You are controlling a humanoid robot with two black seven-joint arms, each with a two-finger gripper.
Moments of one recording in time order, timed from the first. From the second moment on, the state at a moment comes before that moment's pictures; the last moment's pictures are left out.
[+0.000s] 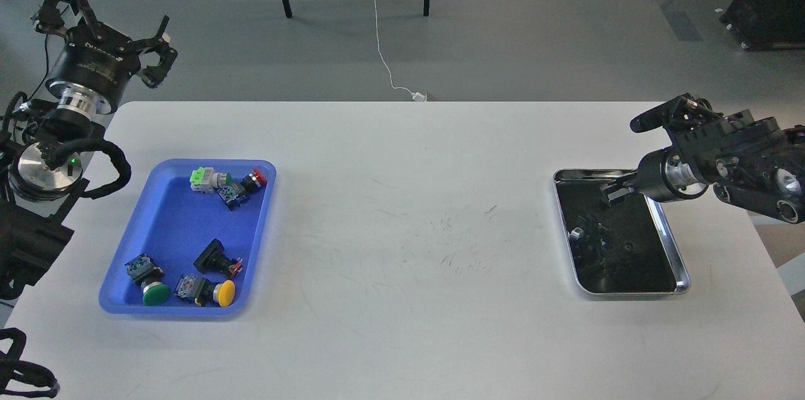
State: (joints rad) left arm -0.67 0.47 -1.03 -0.76 -0.12 -0.43 -0.21; right arm 1.39 -0.50 -0.82 0.87 -1.11 0.23 0.29
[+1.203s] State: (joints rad) left arm -0.67 0.48 -1.03 -0.76 -0.12 -0.43 -0.21; right arm 1.26 -0.40 -0.81 0.70 -1.11 0.22 0.29
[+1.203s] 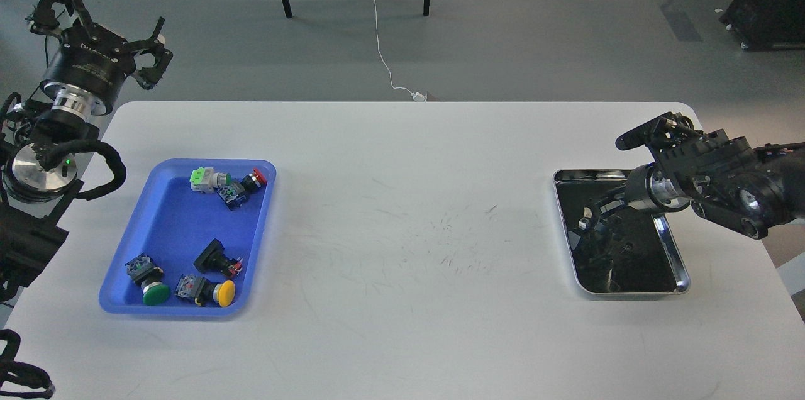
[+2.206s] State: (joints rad) left arm -0.68 0.53 -1.03 -0.76 -0.12 -0.43 -0.21; right arm 1.49 -0.01 -0.75 0.91 -0.93 0.16 0.30
